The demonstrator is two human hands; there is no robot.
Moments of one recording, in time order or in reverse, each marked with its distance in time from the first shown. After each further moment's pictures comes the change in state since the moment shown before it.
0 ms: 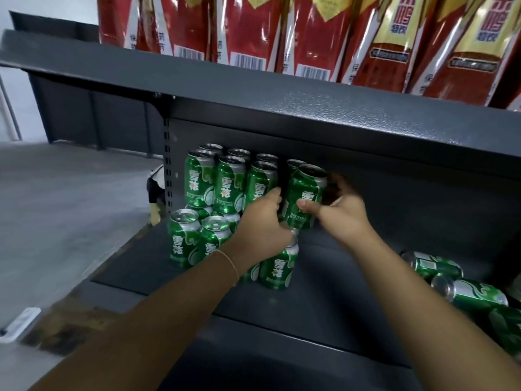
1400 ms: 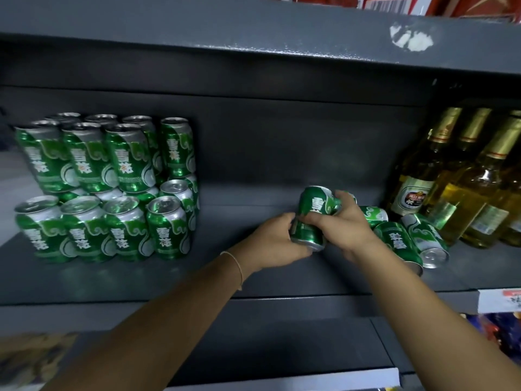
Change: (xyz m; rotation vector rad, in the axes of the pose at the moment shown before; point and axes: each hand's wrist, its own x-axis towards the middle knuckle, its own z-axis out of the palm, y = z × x) left_hand -0.021 0.056 0.211 -0.229 -0.596 -0.071; right_hand -0.079 0.087 -0.193 -0.055 0.200 0.444
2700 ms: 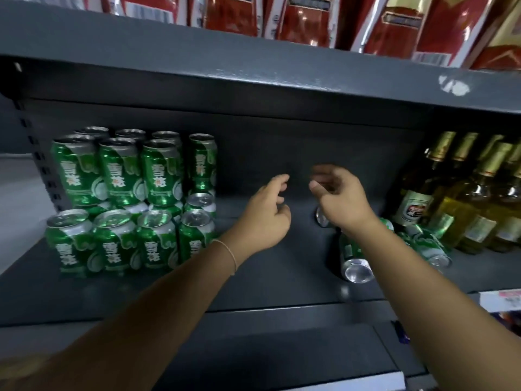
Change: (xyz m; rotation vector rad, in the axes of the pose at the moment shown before) left_hand -0.025 0.013 -0.085 0.101 0.305 0.321; right_hand 0.003 -0.064 0.048 -0.187 0.102 -0.435
